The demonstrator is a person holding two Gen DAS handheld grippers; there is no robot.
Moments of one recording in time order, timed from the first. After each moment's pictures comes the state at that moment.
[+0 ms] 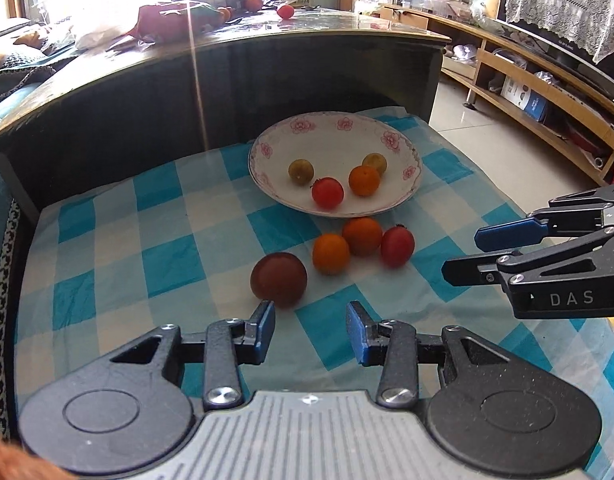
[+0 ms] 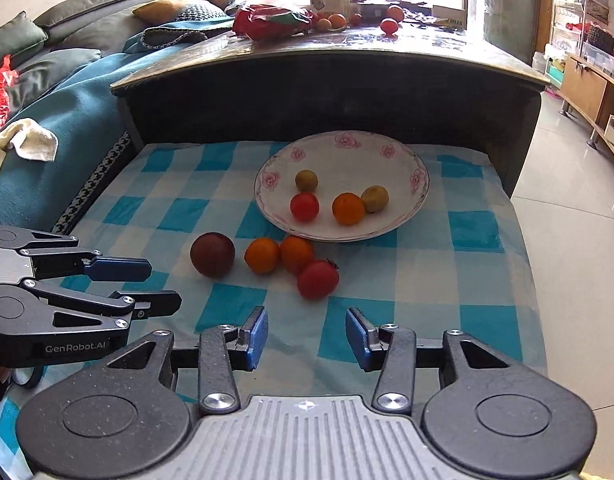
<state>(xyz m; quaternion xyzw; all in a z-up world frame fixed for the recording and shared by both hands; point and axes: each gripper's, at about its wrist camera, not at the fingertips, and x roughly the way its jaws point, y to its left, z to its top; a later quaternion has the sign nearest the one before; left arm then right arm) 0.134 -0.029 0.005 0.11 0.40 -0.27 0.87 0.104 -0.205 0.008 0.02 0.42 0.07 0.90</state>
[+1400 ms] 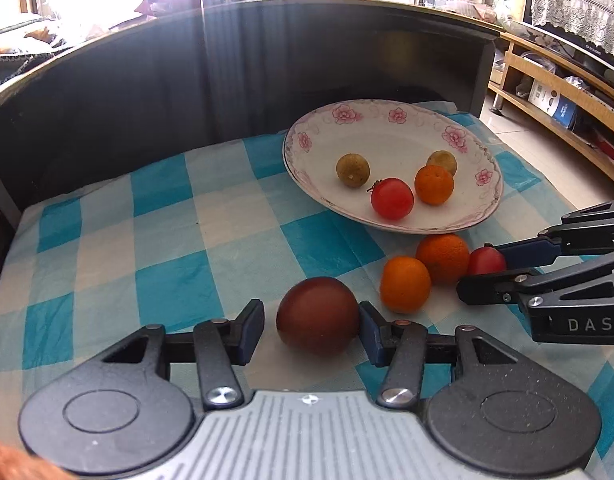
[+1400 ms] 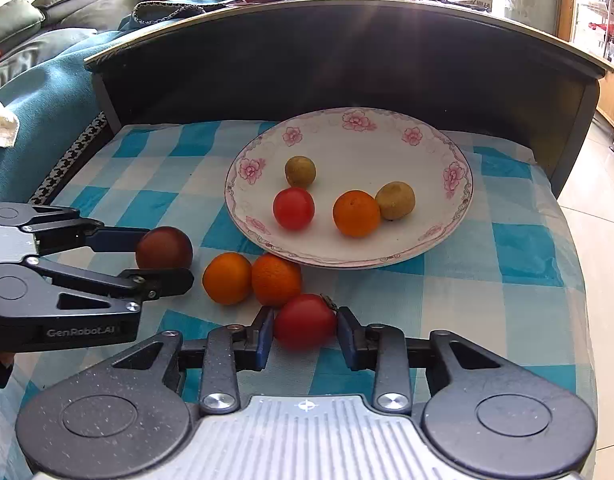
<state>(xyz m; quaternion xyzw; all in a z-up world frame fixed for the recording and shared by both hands) 0.196 -0.034 -0.048 0.11 0.39 -0.25 0.88 0.162 -0.202 -0.041 0.01 0.43 0.08 0.90</state>
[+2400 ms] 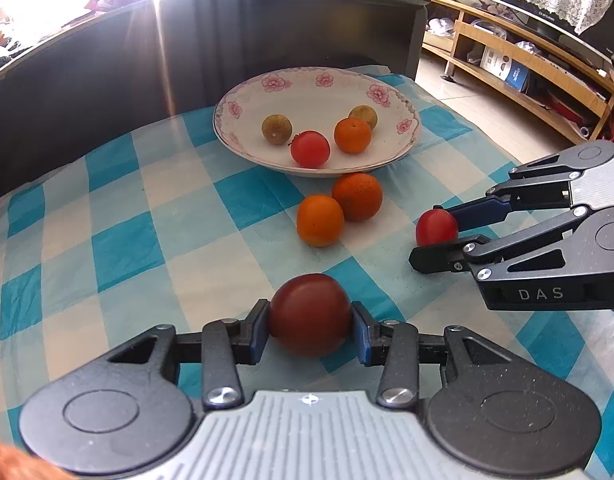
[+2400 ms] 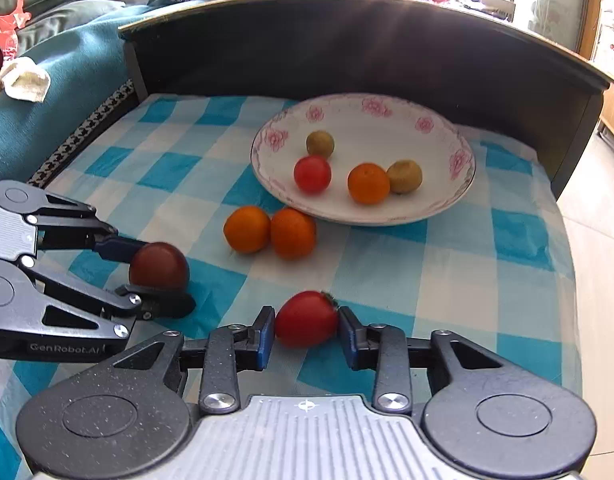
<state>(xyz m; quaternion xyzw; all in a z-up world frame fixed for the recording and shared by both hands) 0.151 -0.040 -0.043 0.13 0.42 -0.31 0.84 0.131 -0.199 -0.041 -0.04 0.44 0.11 0.89</state>
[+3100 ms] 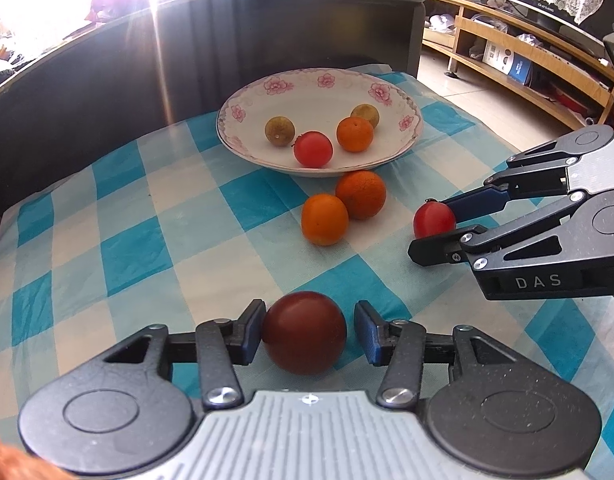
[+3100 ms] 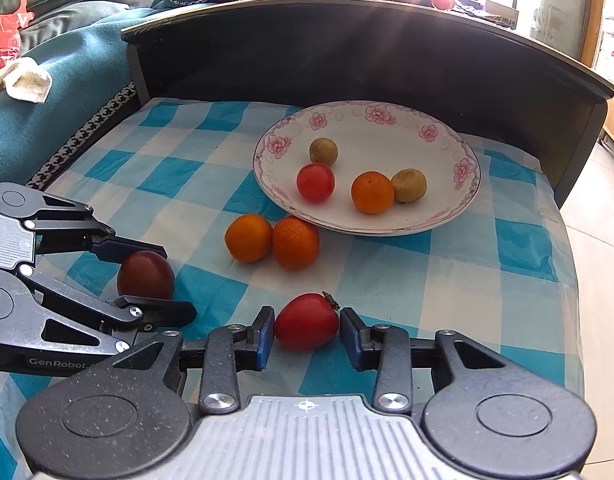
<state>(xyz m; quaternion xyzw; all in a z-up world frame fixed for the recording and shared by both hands) 0.147 -0.041 -0.043 0.15 0.41 -0.30 0.85 0.133 -0.196 -0.041 -0.04 0.43 0.11 0.89</state>
